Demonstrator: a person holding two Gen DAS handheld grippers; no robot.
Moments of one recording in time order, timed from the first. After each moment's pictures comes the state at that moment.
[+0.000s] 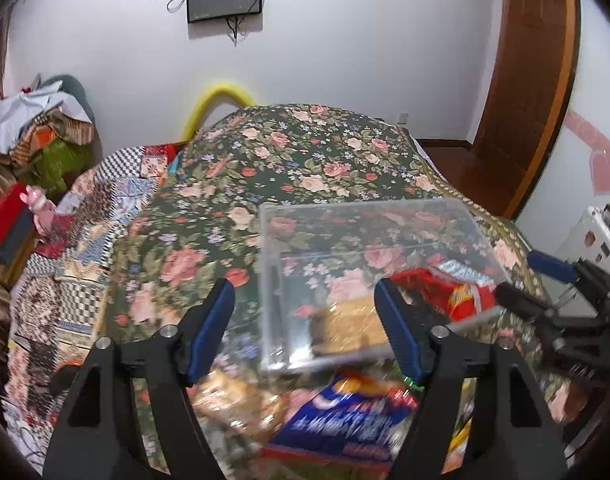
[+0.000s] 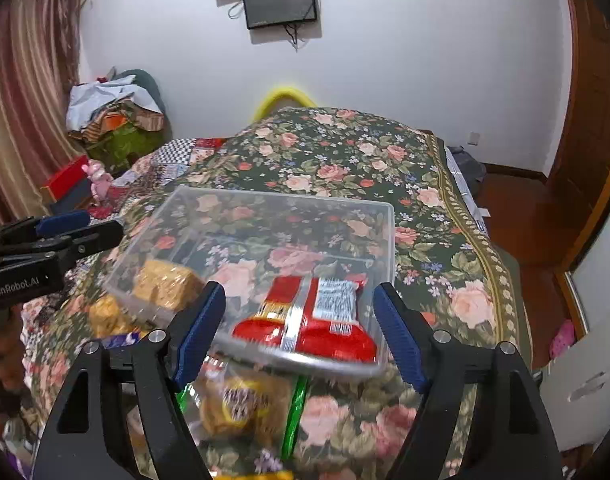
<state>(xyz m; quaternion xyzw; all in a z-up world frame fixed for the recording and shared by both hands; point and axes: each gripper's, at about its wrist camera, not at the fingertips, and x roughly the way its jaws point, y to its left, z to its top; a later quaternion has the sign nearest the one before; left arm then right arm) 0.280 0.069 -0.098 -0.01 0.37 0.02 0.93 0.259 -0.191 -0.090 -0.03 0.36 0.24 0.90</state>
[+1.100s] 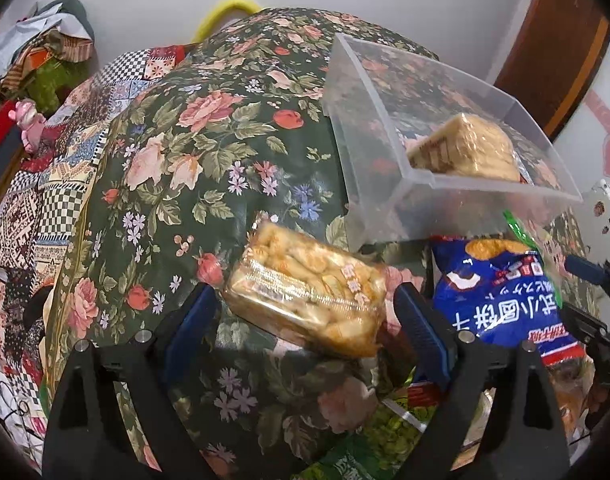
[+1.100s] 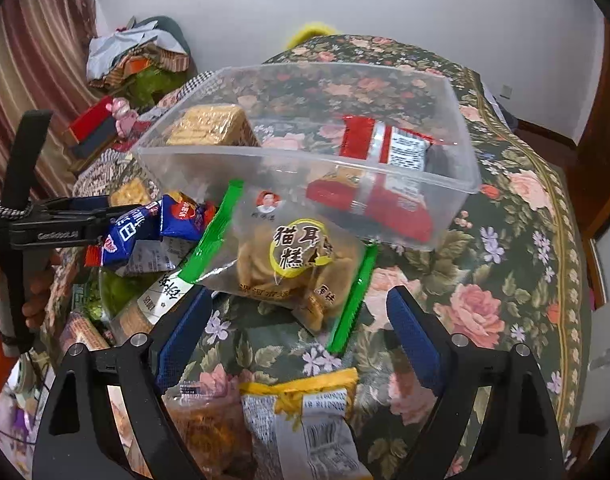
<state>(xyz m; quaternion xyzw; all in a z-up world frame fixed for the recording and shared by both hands) 0.255 0.131 -0.213 -0.06 0.49 0.01 0.87 0.214 -0.172 -0.161 -0.05 0.45 0.28 0.85</state>
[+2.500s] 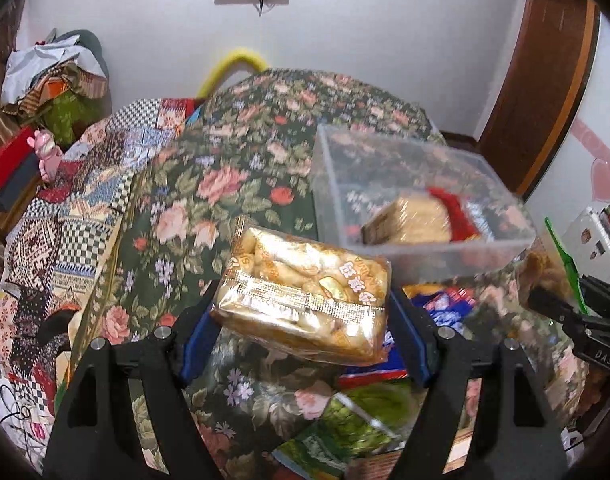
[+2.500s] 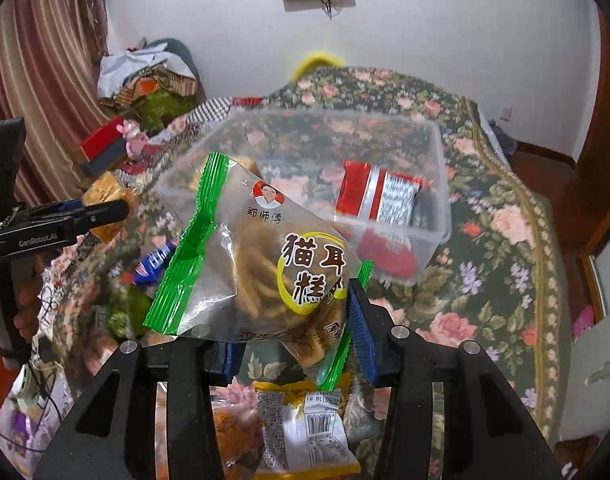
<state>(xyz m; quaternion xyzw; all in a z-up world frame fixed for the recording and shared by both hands) 0.223 0.119 -0.140 -0.07 0.40 0.02 0.91 0.202 -0.190 -0.118 -0.03 0.40 0.29 0.87</state>
